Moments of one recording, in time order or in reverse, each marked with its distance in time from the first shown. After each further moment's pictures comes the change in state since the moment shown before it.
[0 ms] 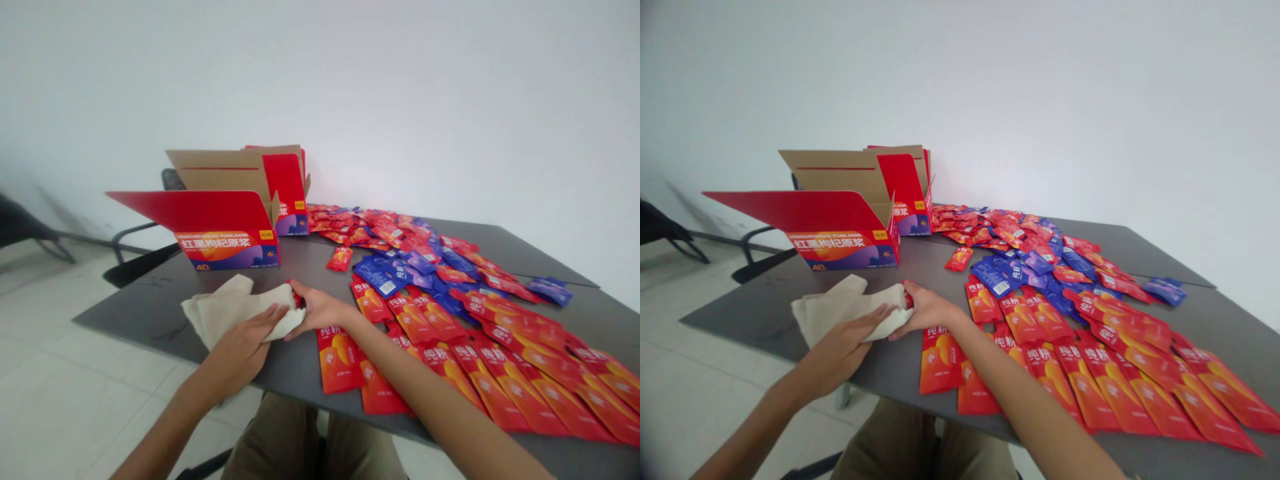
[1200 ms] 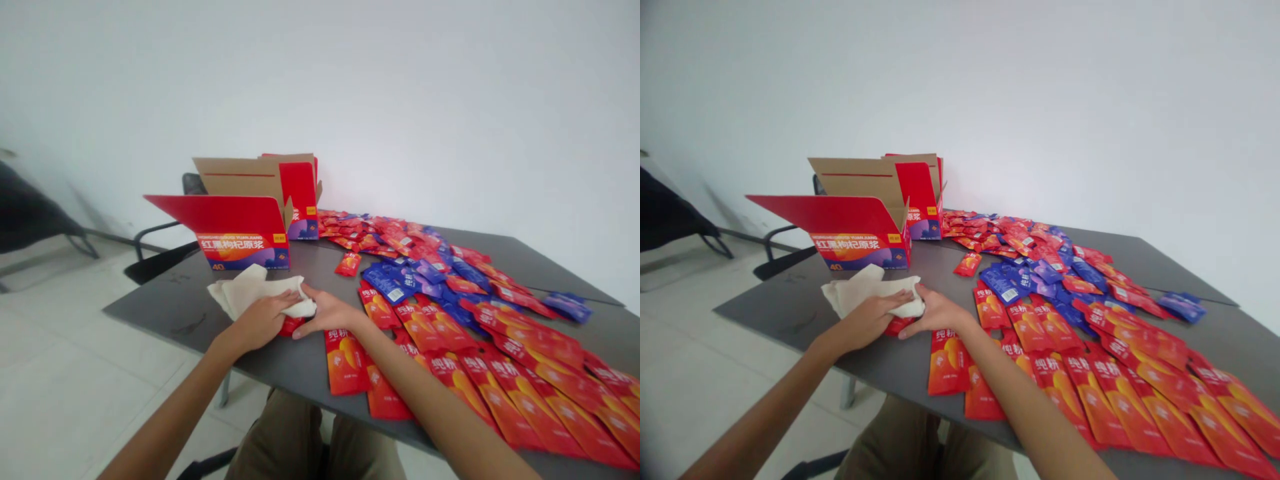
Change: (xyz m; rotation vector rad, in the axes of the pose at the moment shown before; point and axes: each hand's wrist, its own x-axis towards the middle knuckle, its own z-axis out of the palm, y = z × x) left_hand 0.031 -0.011 -0.012 -0.038 -0.034 0.054; right_hand -0.002 -0.005 -0.001 0.101 -0.031 0.056
